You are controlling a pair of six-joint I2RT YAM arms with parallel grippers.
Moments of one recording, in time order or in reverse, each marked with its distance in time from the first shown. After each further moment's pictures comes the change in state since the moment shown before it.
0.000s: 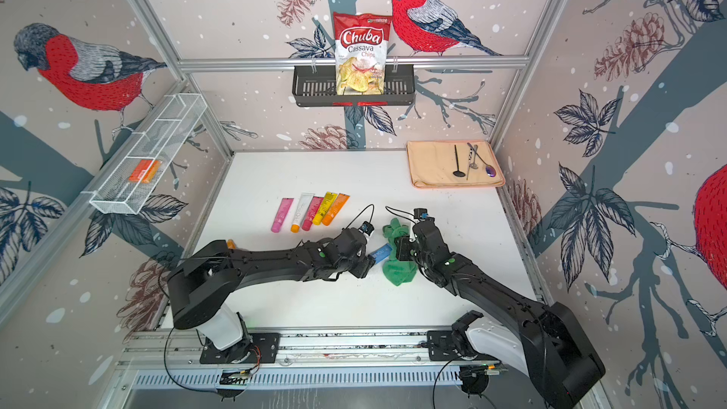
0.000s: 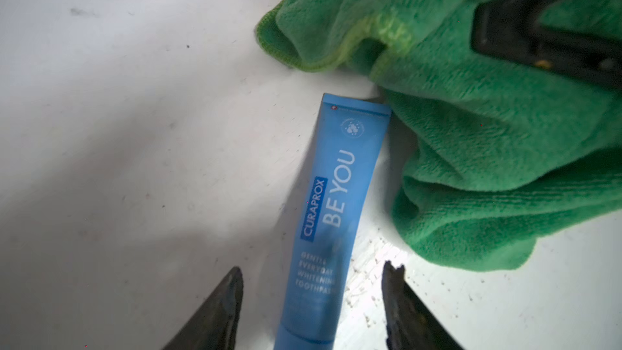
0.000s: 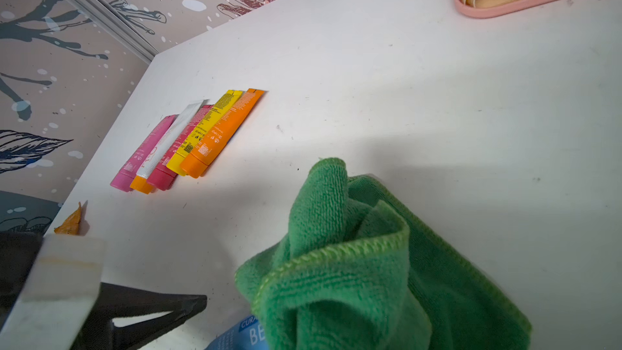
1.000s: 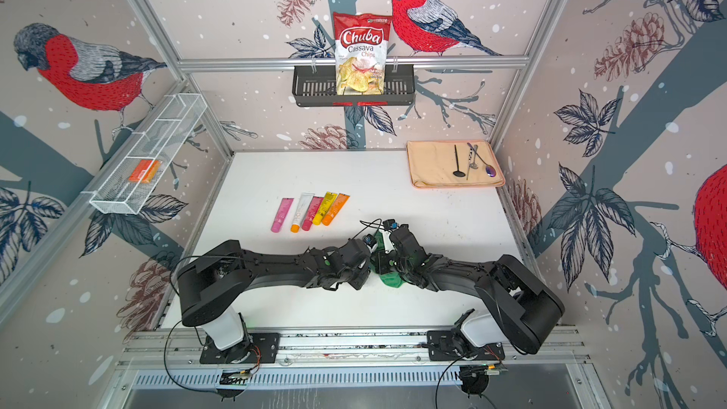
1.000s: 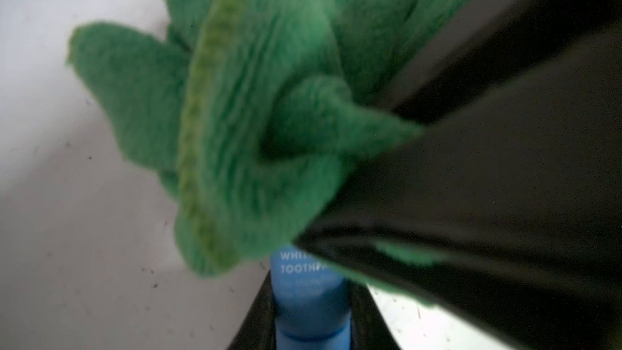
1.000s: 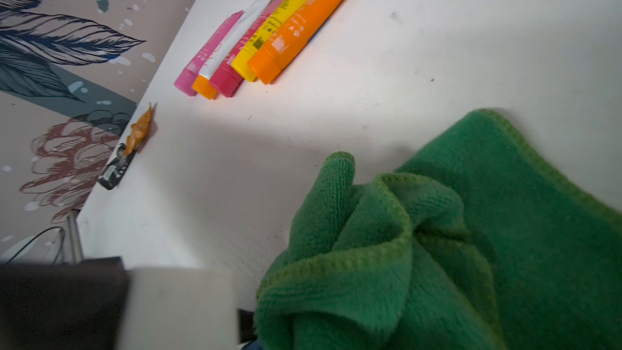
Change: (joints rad) left arm -0.049 0.073 -0.005 -0.027 0.005 0.008; right arm 0.175 0.358 -0.023 0.338 -0.243 0.020
